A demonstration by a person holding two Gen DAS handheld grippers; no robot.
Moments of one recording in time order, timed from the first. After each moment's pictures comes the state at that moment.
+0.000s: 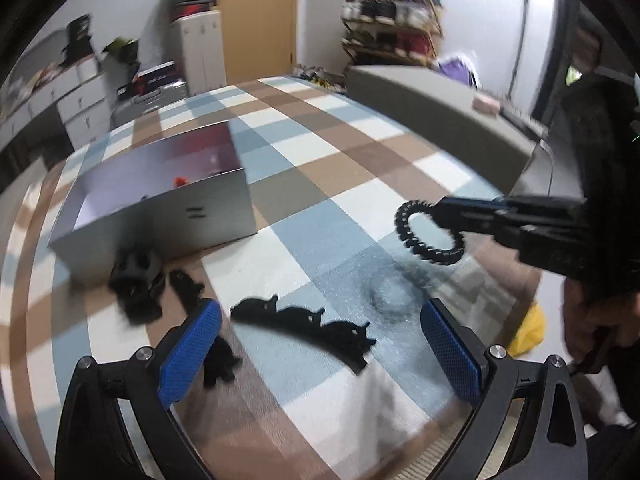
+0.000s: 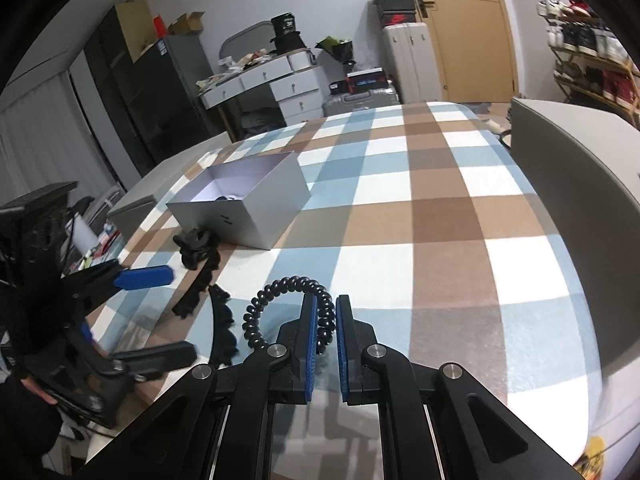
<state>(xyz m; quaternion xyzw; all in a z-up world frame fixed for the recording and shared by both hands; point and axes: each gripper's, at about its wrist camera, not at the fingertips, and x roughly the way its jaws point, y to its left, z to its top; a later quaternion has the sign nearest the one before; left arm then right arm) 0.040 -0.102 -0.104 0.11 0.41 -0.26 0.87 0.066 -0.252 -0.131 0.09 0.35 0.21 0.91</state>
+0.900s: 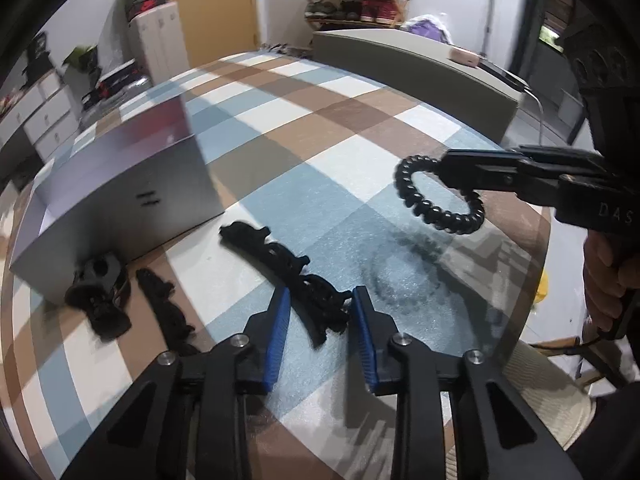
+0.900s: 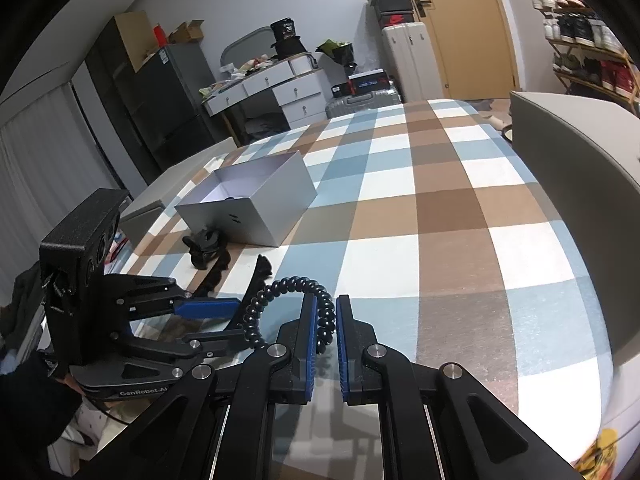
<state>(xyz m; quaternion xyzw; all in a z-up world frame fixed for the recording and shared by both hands) 0.042 -0.107 -0.127 0.15 0.44 -0.29 0.83 0.058 -0.253 -0.134 0.11 0.34 0.21 0.91</state>
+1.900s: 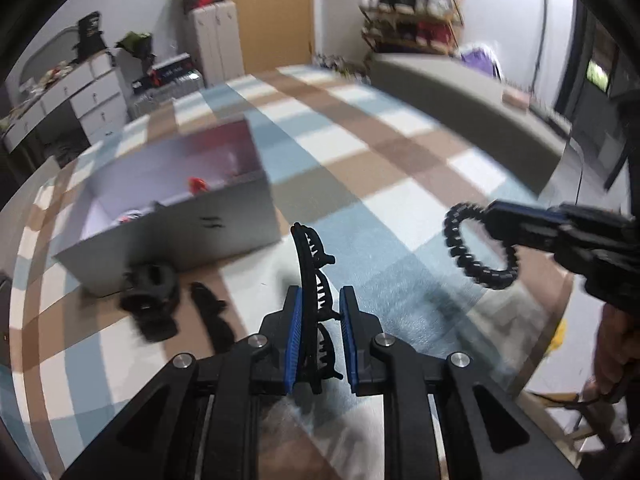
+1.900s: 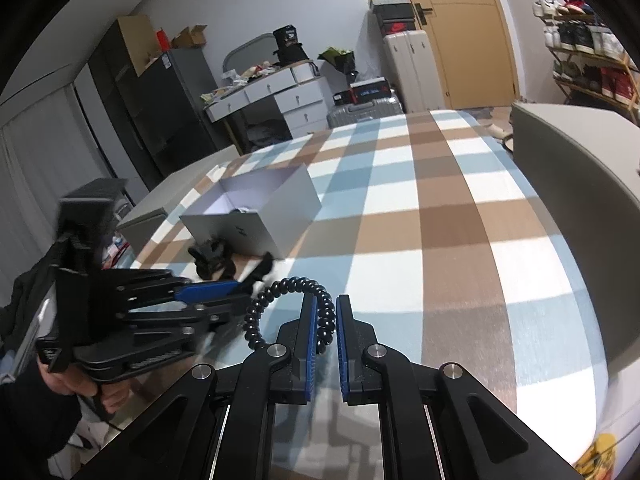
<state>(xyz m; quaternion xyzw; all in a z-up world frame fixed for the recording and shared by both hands) 0.050 -0.093 -0.097 0.11 0.41 -0.22 0.88 0.057 -0.250 -0.120 0.11 0.33 0.21 0.91</state>
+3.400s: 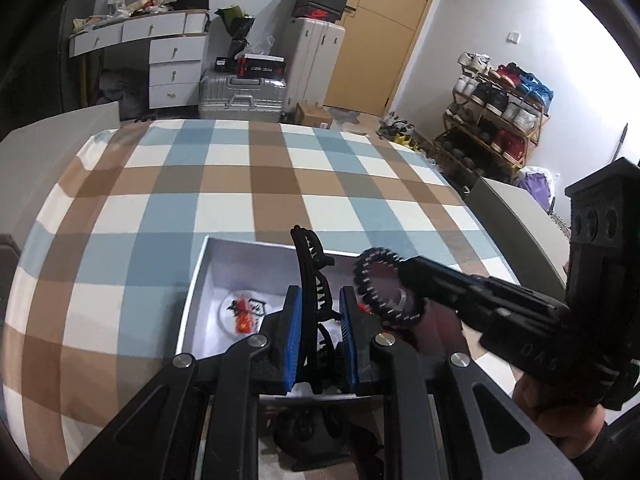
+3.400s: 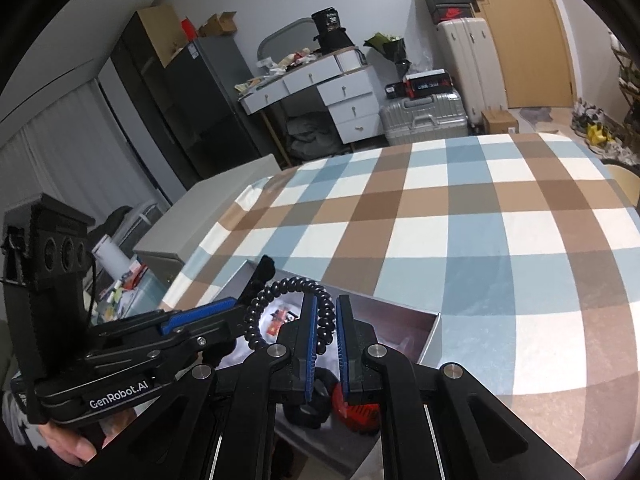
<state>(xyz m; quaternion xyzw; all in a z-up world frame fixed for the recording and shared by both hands) 0.152 0.003 -0.065 -0.08 0.39 -0.15 0.90 0.230 -0.128 -0.093 0.11 0.34 0.29 0.89</state>
